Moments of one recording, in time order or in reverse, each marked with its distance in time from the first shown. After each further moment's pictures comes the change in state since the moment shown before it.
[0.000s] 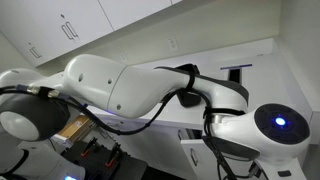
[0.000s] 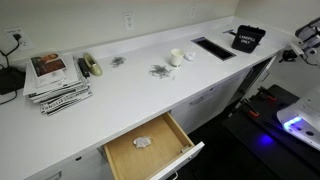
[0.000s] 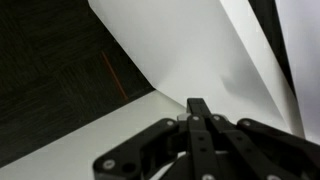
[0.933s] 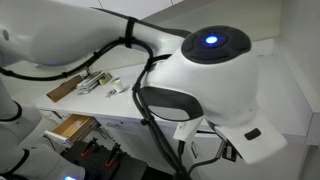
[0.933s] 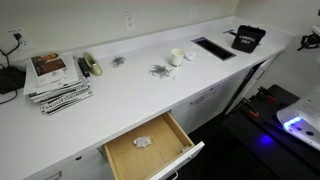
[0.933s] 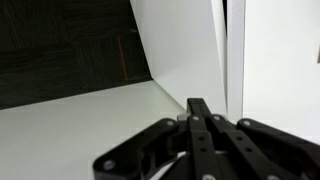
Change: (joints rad) arm 0.031 -0.567 -0.040 -0.571 -0.085 0.028 -0.274
